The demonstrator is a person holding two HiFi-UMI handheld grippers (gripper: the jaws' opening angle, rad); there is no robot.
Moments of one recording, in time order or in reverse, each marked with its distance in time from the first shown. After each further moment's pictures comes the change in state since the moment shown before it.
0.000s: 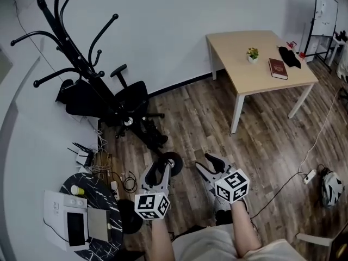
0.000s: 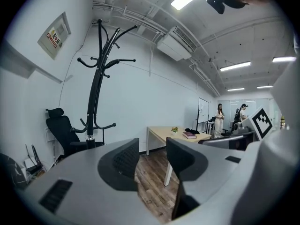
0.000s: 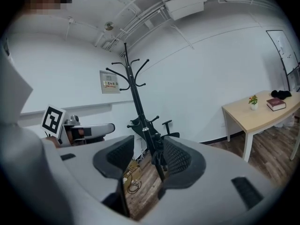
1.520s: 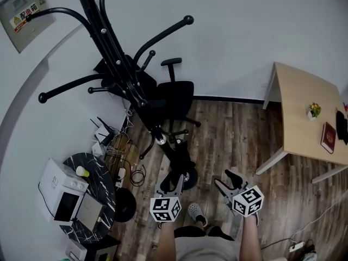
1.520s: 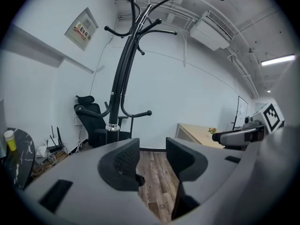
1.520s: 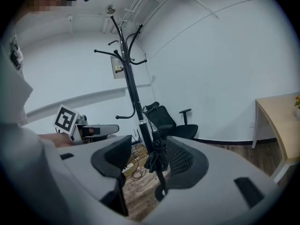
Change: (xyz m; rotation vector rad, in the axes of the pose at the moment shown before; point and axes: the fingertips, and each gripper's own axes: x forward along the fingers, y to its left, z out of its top) left arm 0.143 0.143 -0.044 -0.163 0.077 0.381; right arm 0.195 -0.116 0.022 -0.099 0.216 0.317
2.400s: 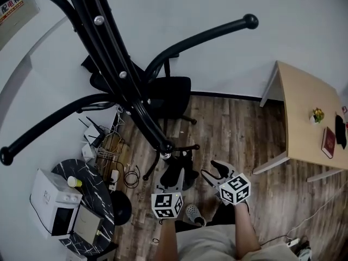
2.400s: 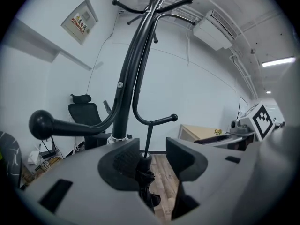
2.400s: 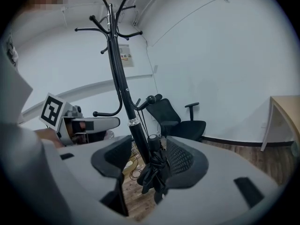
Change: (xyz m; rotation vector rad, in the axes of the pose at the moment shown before) left arm 0.093 0.074 0.024 0.006 0.002 -0.027; right arm 0.167 -0.022 0.013 -0.018 0.098 0.044
